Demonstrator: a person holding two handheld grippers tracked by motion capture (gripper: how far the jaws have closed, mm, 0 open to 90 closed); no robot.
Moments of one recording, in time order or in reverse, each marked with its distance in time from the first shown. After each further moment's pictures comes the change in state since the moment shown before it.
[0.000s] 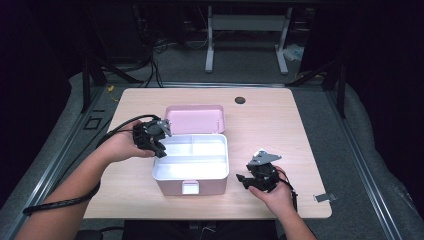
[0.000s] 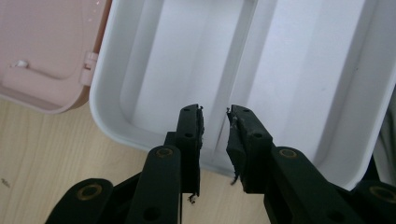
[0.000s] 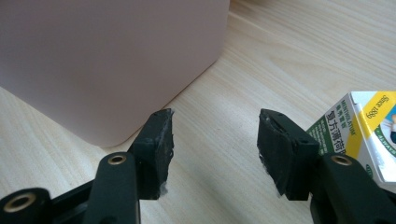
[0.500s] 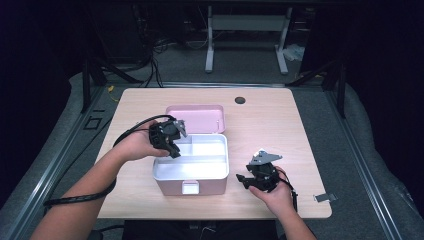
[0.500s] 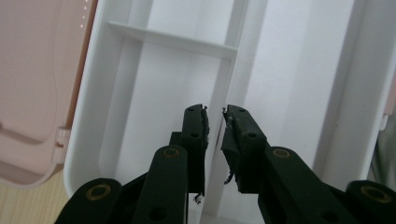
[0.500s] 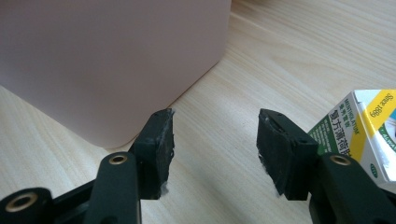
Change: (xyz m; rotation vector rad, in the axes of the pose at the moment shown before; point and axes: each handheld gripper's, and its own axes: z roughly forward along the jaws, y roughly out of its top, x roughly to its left) left arm -0.005 0.034 0.015 -0.013 -0.043 0.049; right arm -0.001 -0.001 0.000 -0.006 0.017 0.014
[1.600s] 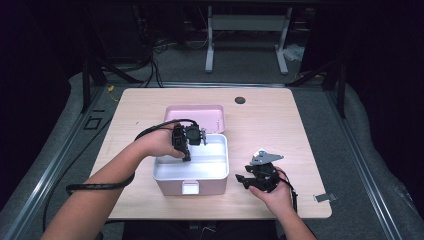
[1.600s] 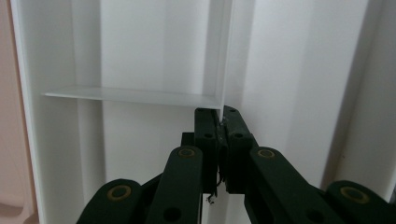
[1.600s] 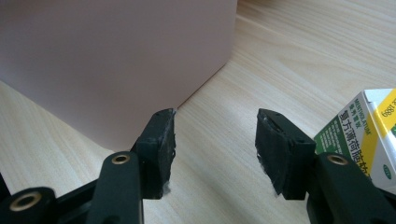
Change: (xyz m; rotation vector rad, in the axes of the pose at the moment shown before) left arm -0.003 0.046 0.033 0.210 -0.064 0.122; right arm -0.001 -0.001 0.000 -0.014 0.031 0.023
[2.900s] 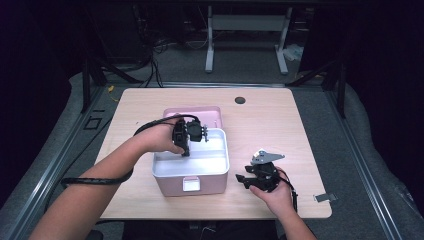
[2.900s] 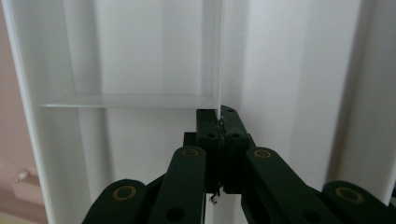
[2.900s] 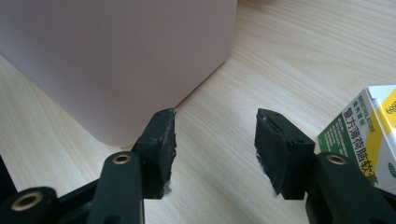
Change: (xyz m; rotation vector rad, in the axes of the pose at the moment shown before) left arm -0.001 0.005 -0.024 0.039 0.049 0.010; right arm -0.003 -0.001 0.000 -0.001 0.027 0.019
